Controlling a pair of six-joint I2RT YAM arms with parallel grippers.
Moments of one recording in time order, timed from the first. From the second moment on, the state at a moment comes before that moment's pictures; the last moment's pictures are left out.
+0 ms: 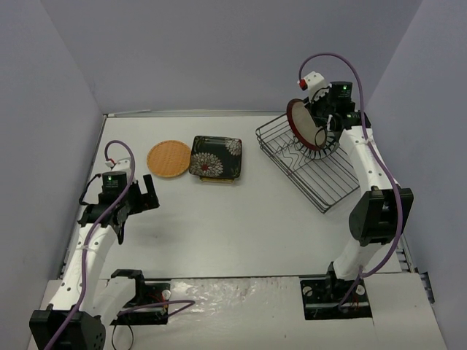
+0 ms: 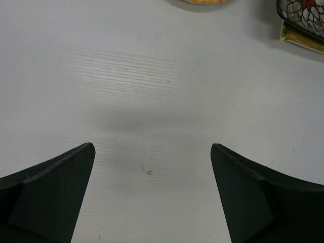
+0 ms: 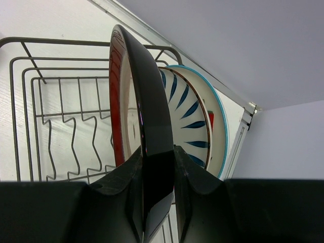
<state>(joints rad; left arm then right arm) -0.03 0.90 0.77 -0.66 0.00 -0.26 0.06 1.74 1.66 -0.44 -0.11 -0.55</state>
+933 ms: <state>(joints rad) -0.03 0.90 0.77 -0.66 -0.01 -0.26 0.04 1.67 1.66 -0.44 -0.12 -0.54</state>
